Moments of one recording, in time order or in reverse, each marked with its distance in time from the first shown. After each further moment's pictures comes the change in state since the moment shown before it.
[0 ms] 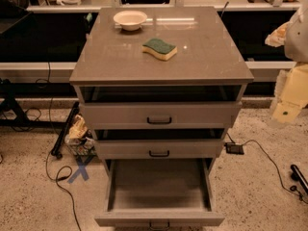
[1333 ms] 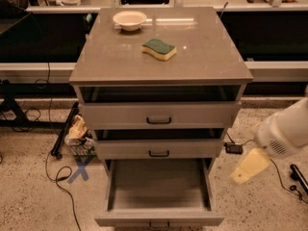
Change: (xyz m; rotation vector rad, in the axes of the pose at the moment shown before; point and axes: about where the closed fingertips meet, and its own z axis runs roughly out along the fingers) arm 0.063 0.062 0.205 -0.202 -0.167 0.414
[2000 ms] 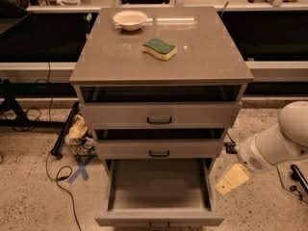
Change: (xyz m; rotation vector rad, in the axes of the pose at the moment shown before) arm 0.021 0.006 0.087 -0.084 -0.020 0.080
